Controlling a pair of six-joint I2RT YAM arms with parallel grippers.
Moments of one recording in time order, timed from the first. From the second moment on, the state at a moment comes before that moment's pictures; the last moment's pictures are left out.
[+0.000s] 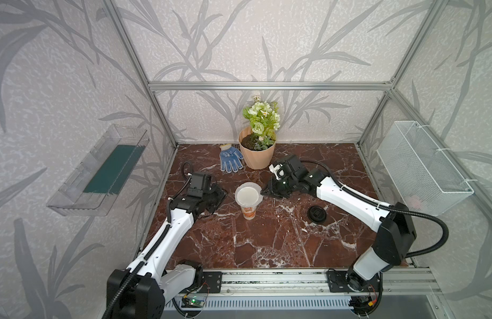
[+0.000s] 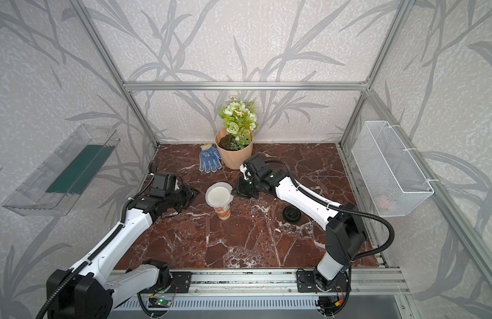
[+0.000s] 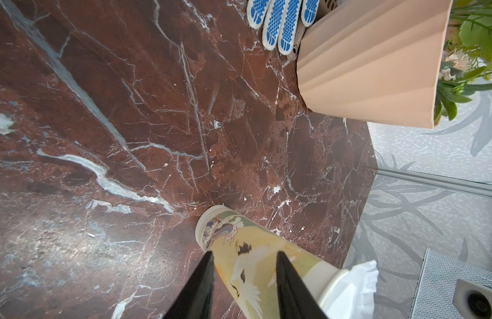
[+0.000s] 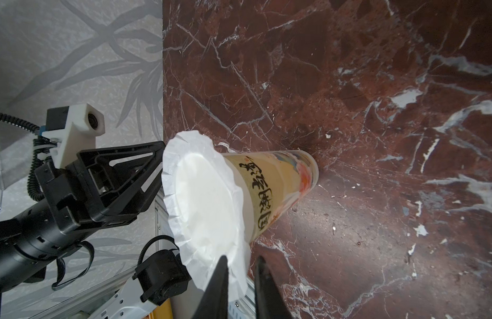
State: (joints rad) left arm -0.19 1.09 0.83 -0.58 0.22 -1.08; right arm 0.72 1.65 1.38 -0.58 -0.45 0.84
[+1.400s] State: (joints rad) left arm -0.19 1.08 0.83 -0.58 0.21 -1.08; right arm 0.74 1.65 1.37 -0.58 -0.46 0.85
